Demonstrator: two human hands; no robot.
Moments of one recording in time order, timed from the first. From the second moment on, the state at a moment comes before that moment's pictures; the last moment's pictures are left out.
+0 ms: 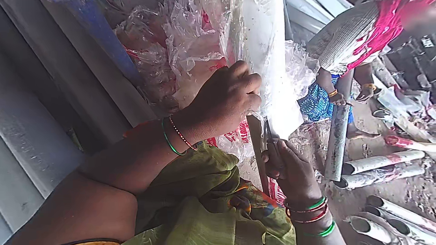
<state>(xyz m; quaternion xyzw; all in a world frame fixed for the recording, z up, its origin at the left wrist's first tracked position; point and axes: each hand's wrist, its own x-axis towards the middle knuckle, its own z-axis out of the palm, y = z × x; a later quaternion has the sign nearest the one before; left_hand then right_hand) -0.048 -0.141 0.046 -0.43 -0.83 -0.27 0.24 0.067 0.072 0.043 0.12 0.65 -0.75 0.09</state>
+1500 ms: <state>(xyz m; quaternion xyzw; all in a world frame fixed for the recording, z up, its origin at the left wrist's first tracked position) -0.033 -0.115 0.029 -0.38 -0.85 -0.20 0.32 0.103 0.168 0.009 0.10 0.69 -0.71 -0.04</state>
